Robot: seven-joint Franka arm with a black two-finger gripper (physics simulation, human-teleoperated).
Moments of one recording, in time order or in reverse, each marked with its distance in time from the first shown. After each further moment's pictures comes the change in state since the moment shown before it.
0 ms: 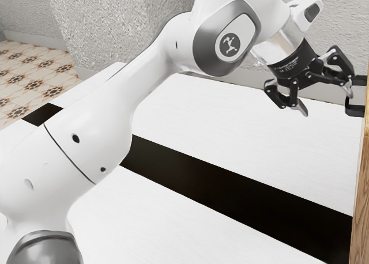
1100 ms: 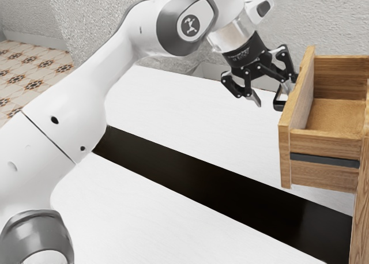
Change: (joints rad) arm 0.137 -0.037 0.002 -0.011 0.005 -0.144 0.062
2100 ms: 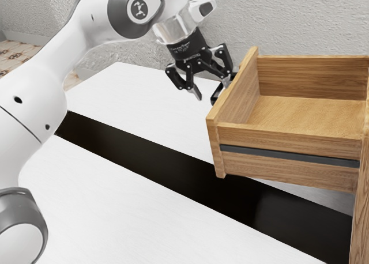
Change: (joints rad) arm 0.177 -0.096 0.003 -0.098 -0.008 -0.135 0.177
